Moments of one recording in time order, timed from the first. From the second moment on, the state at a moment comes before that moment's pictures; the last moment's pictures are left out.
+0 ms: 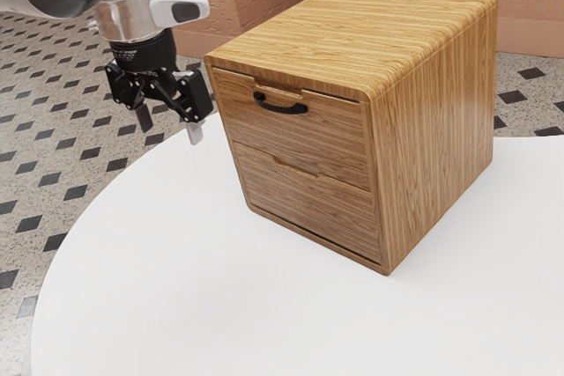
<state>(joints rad) 0.08 0.05 0.01 -1.28 0.07 1.32 -0.05</state>
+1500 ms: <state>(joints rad) 0.09 -0.18 -0.06 -1.62 0.09 1.82 0.82</state>
